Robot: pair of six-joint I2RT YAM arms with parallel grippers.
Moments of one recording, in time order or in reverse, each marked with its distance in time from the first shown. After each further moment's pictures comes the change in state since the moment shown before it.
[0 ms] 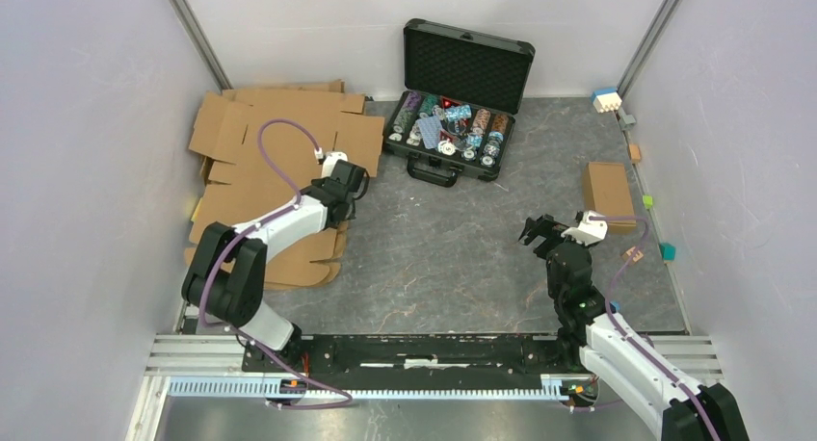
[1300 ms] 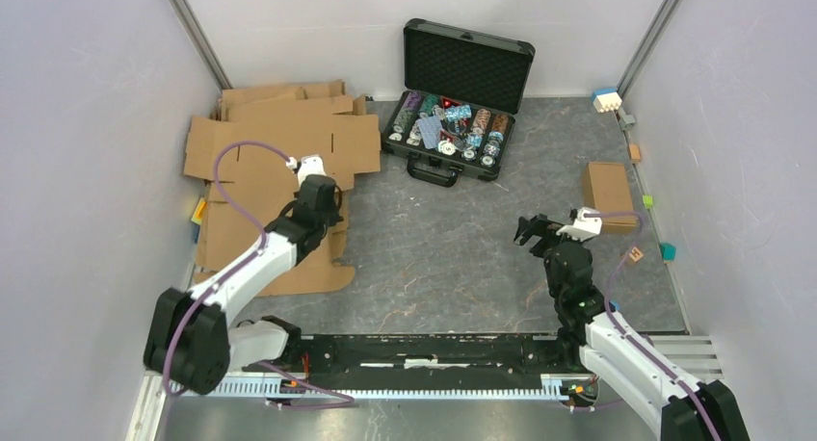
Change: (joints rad) left arm 0.058 -0.322 -0.209 0.158 0.073 -0.010; right arm 0.000 0.008 0.000 0.030 -0.063 -0.024
